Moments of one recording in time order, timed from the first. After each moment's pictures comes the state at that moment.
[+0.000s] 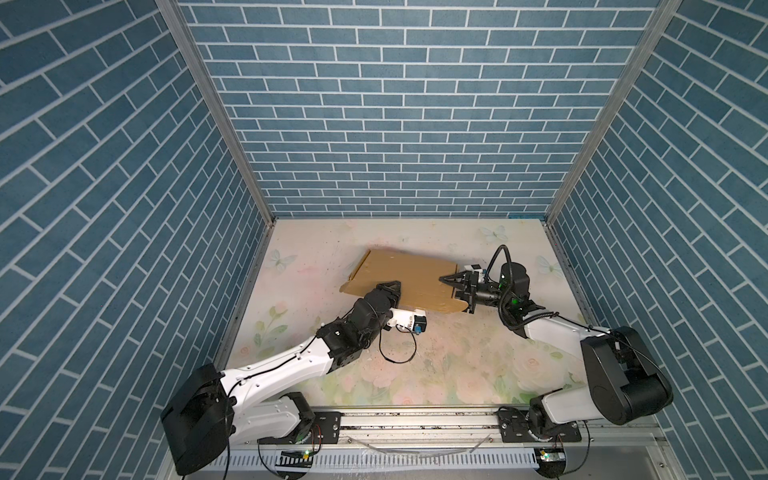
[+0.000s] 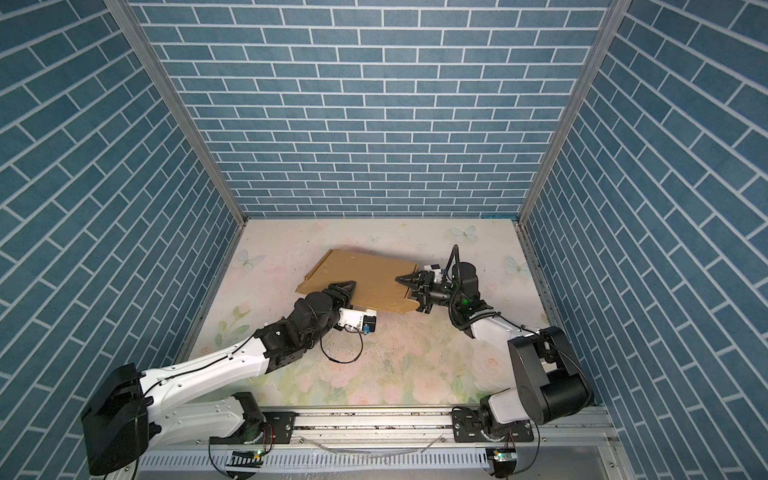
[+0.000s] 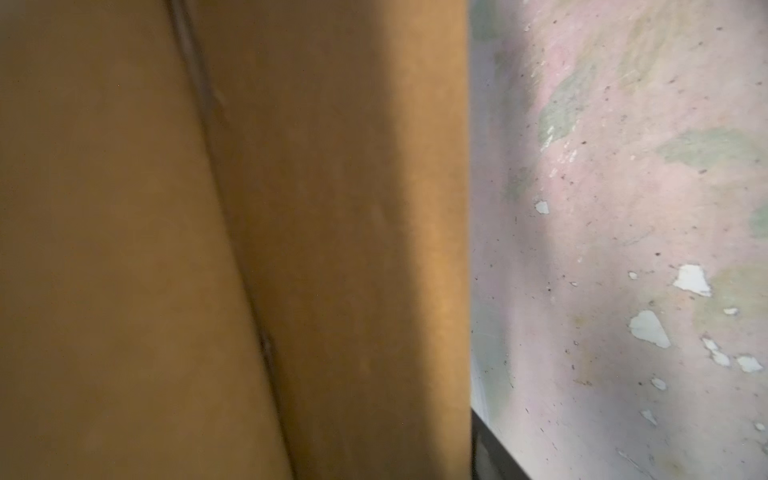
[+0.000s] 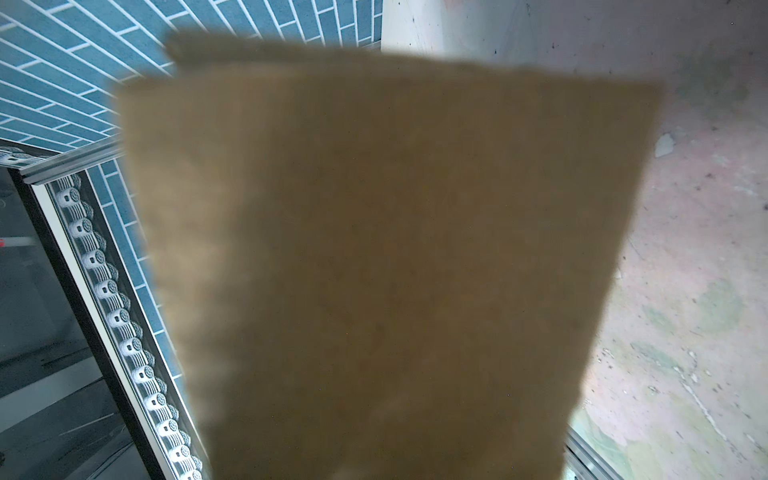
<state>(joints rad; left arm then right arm) -0.89 1.17 0.67 0.07 -0.37 1.35 0.37 1.43 0.60 0.58 -0.95 1.65</state>
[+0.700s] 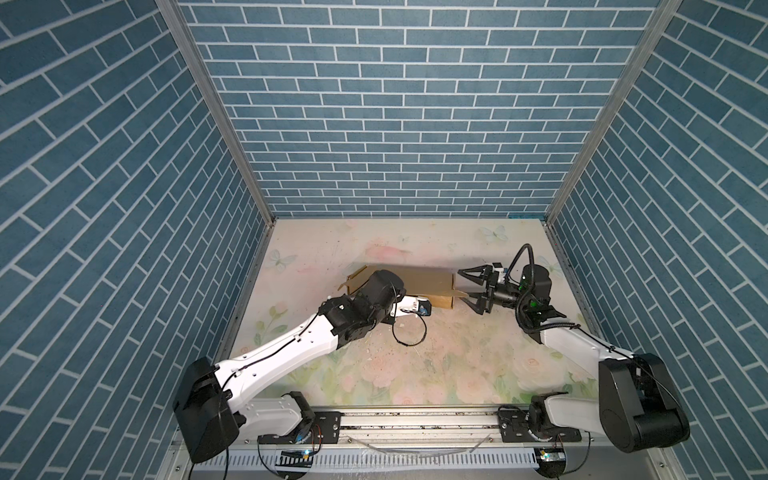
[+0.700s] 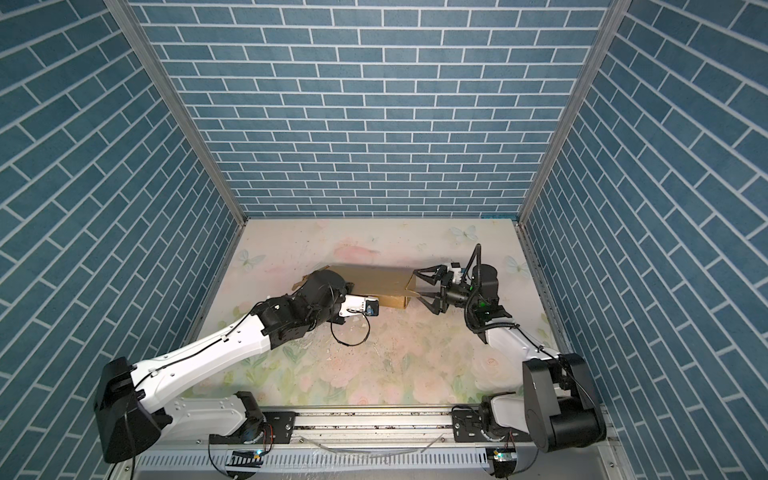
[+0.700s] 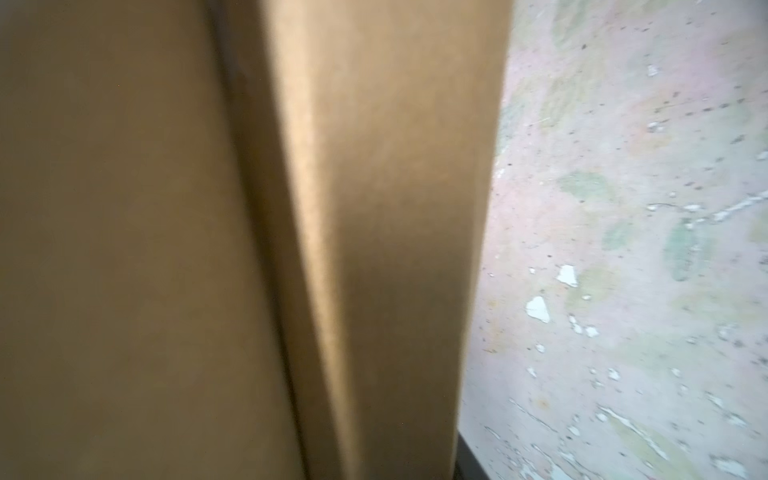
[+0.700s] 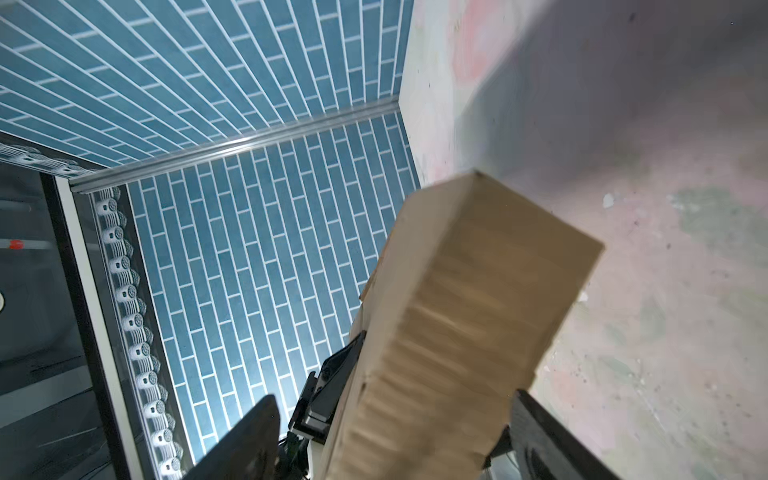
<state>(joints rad) -0.86 1.28 1.05 -0.53 -0.29 1.04 0.18 1.27 0.55 0.45 -0.97 1.51</state>
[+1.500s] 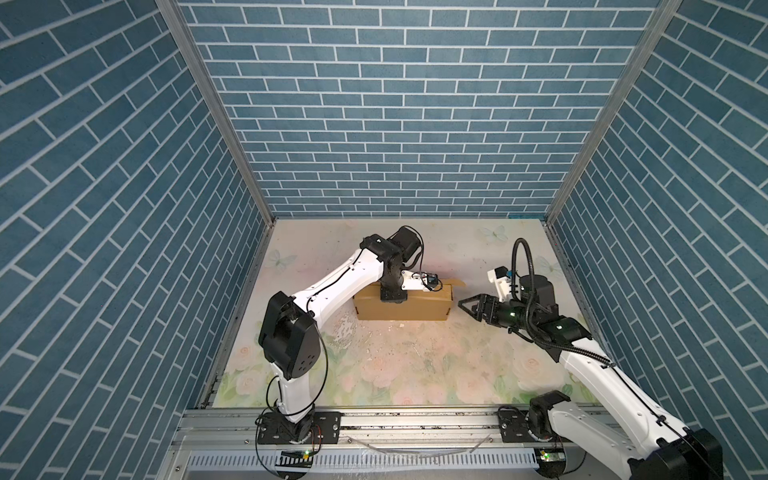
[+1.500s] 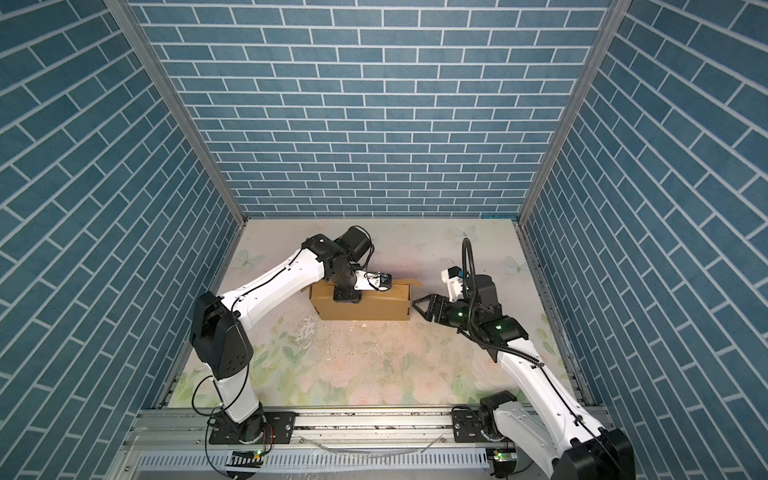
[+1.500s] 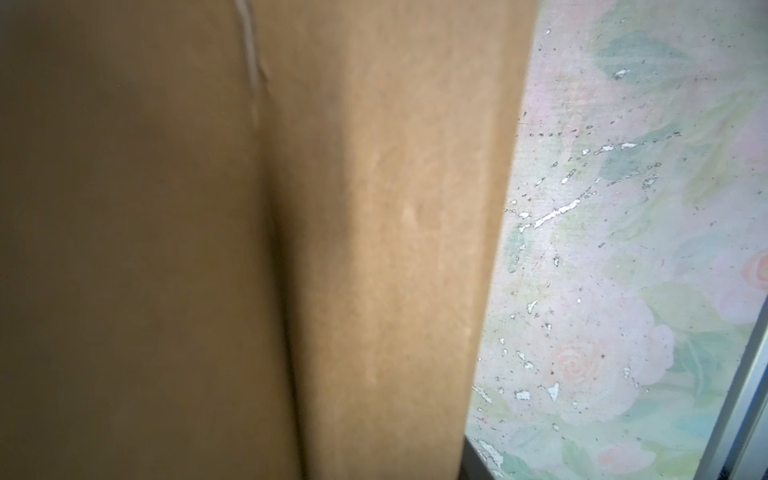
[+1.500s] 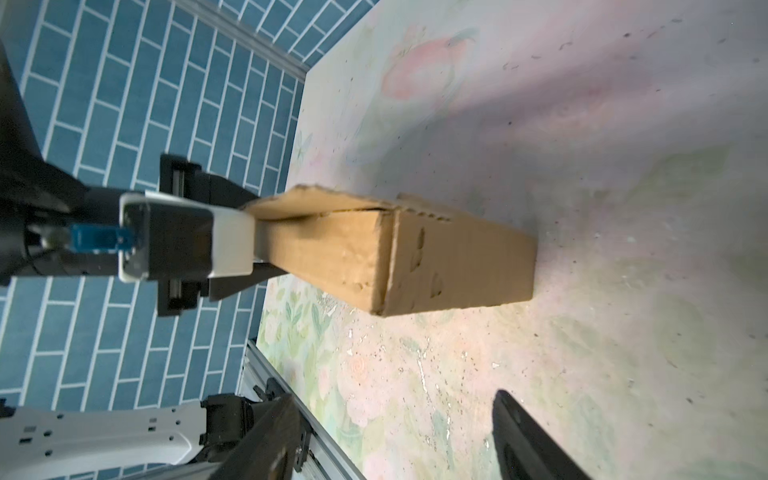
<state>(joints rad) -0.69 1.85 1.69 -1.18 0.06 0.89 0.40 0.94 0.65 -0.33 -0.57 0.62</state>
